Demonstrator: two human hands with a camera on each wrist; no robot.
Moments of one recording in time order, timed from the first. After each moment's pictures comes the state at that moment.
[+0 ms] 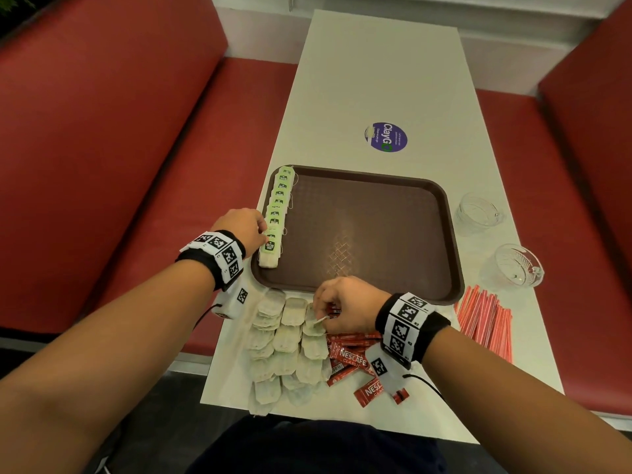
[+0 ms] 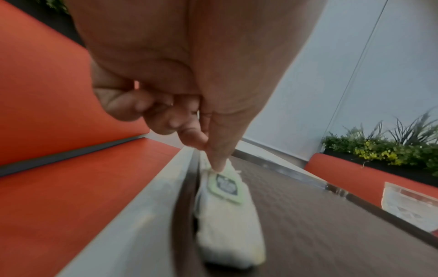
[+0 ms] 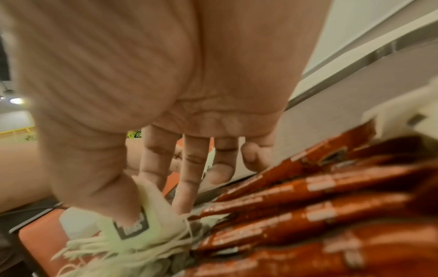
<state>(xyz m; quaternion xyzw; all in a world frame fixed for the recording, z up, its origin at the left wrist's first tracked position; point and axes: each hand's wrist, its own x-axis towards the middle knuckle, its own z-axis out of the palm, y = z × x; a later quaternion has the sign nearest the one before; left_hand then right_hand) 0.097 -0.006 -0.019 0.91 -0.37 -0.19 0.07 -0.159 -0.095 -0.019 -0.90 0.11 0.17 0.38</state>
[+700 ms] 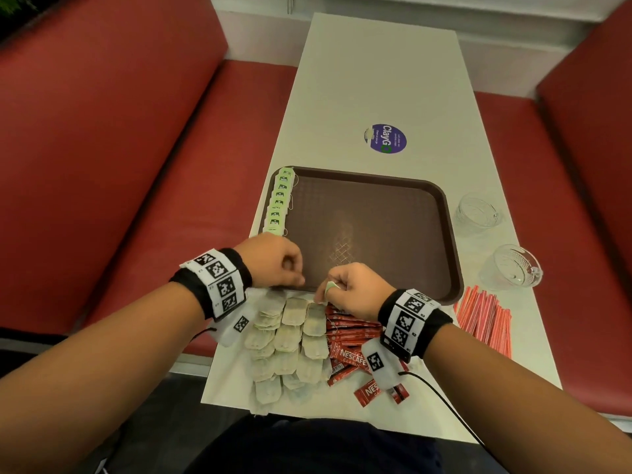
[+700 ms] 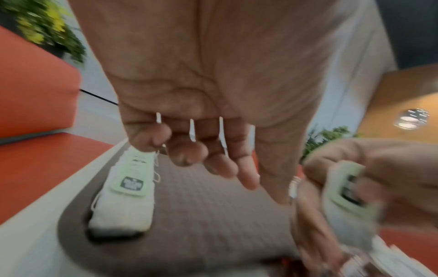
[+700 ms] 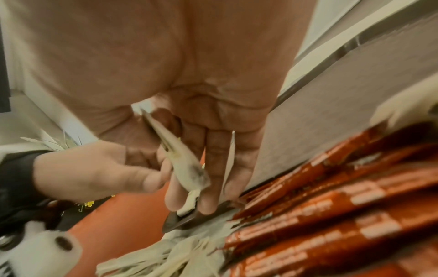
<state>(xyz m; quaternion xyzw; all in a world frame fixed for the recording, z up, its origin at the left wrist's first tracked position) 0.038 0.011 0.017 0.77 -0.56 -0.31 0.05 -0.156 -0.097 -0.002 -0.83 0.24 0.09 0.49</state>
